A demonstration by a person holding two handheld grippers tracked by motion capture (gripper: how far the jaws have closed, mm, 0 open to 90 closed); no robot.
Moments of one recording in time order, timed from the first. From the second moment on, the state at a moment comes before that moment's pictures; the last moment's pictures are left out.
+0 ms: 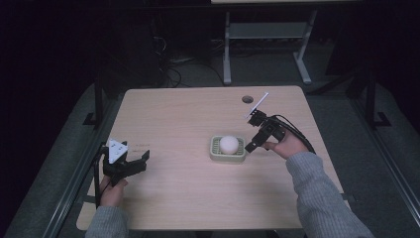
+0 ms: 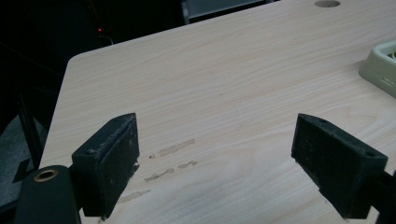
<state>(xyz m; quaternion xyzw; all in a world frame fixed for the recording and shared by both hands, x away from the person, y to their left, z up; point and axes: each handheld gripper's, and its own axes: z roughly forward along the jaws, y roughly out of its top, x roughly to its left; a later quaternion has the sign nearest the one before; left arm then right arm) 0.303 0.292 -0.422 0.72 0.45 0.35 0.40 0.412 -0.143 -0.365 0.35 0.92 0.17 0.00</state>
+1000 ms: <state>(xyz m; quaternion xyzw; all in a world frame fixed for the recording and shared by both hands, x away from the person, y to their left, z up) 0.303 0.291 -0.423 0.72 0.45 0.35 0.40 0.383 -0.186 -0.378 0.38 0.91 0.19 0.00</state>
